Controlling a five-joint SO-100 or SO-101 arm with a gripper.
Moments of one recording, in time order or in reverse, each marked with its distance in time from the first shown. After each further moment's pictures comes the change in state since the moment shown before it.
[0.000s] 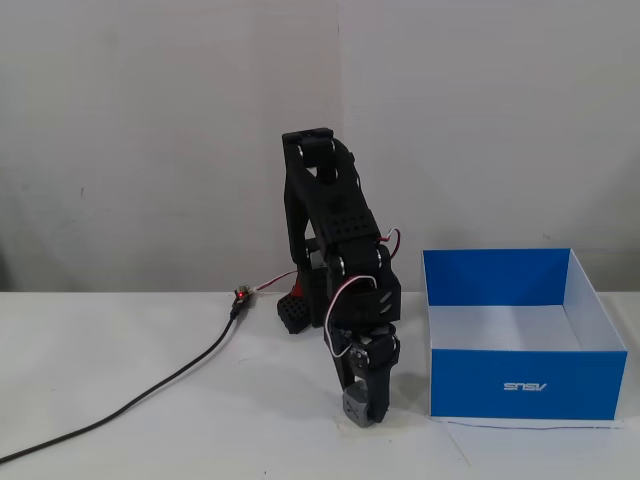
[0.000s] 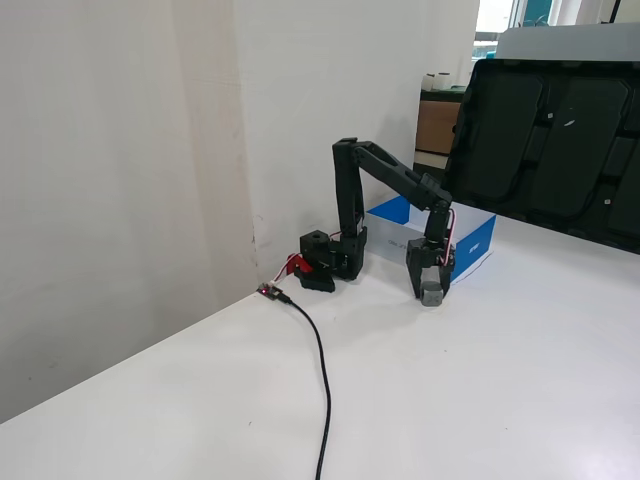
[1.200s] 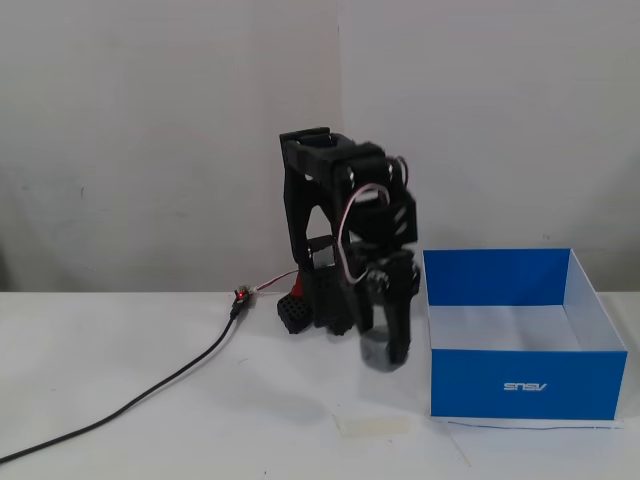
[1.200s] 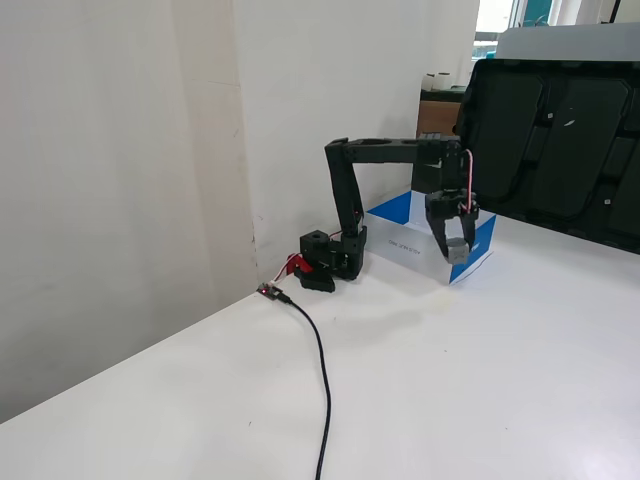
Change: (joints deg) arm -4.5 6.0 -30.7 24.9 1.2
